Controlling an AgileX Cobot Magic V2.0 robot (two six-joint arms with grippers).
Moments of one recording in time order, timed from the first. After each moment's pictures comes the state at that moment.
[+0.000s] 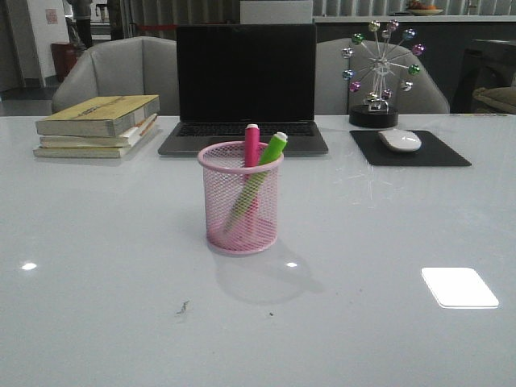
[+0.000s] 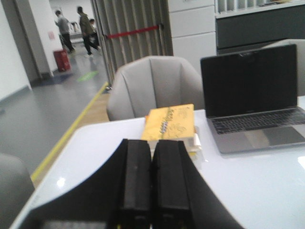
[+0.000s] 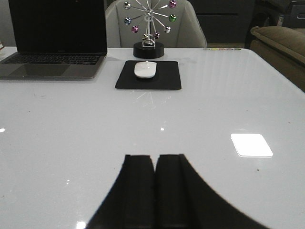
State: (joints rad) left arm -0.06 0.53 -0.44 -0.21 -0.01 0.32; right arm -0.03 -0.01 0.03 0.02 0.17 0.04
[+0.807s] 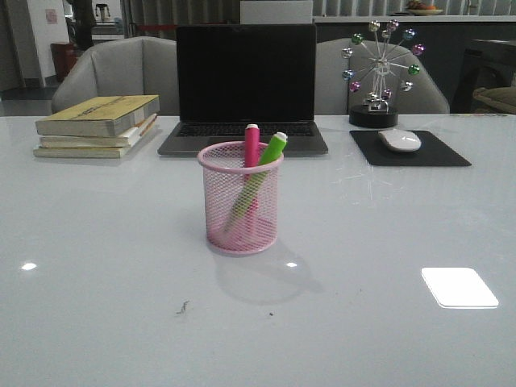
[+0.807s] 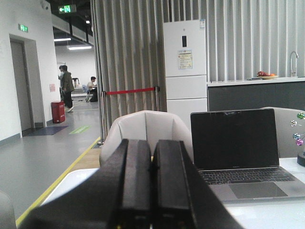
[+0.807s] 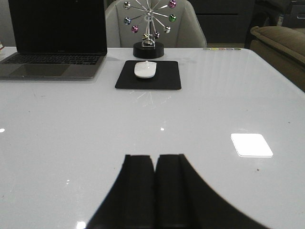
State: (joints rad) left arm -0.06 0.09 -0.22 0.08 -0.06 -0.04; right arm -0.03 -0.01 0.03 0.02 0.17 0.04
